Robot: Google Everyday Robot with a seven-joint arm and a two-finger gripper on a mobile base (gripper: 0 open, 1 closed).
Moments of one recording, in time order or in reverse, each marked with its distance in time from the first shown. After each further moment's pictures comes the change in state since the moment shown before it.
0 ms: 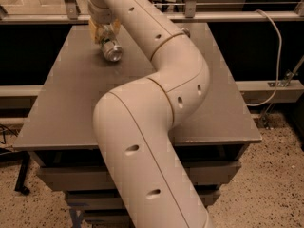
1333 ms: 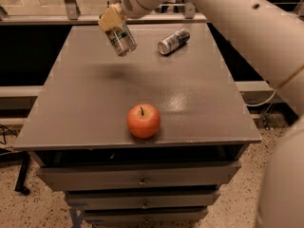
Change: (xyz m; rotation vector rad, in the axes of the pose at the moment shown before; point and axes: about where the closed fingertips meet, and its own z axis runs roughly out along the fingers) arm 0.053 0.003 -0.134 -0.206 -0.507 -0.221
